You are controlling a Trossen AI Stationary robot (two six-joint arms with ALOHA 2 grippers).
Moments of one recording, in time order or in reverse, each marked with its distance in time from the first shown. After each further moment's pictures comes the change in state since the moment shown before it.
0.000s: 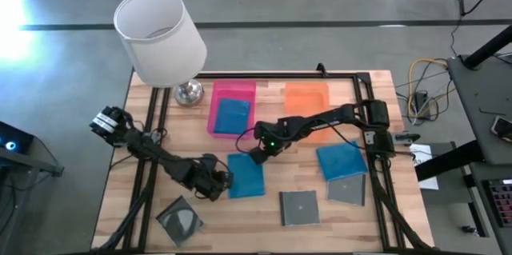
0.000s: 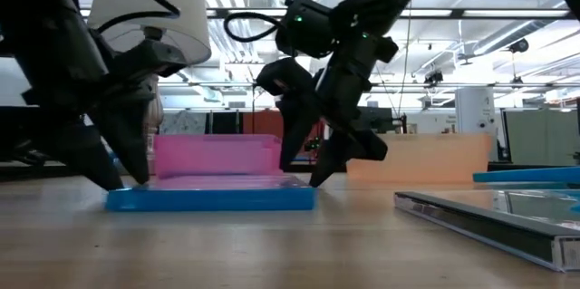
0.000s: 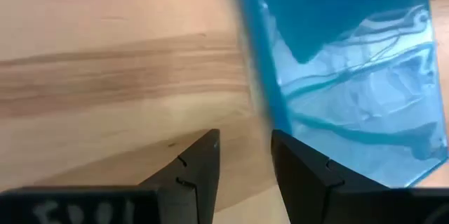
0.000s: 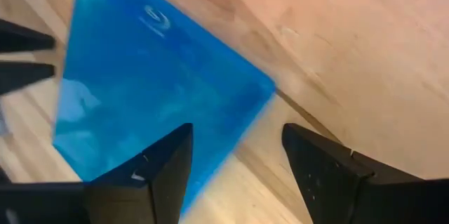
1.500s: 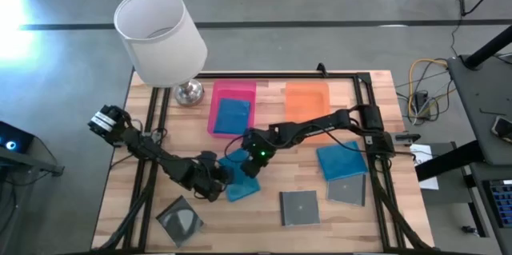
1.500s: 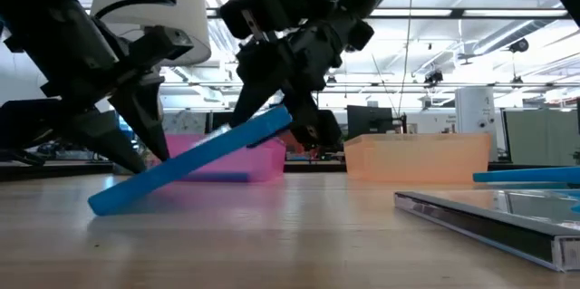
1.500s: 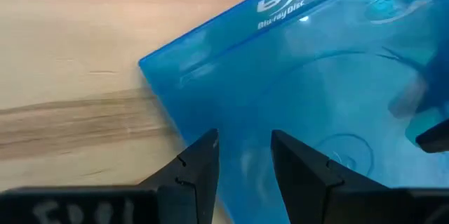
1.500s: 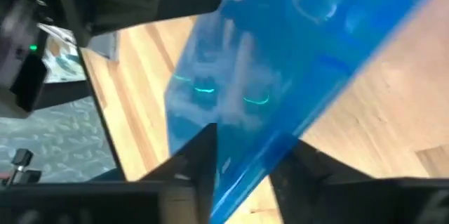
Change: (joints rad) left arm -0.014 -0.029 0.005 -0.013 -0.154 -0.027; right arm 0.053 0.005 0.175 0.042 -0.178 -0.149
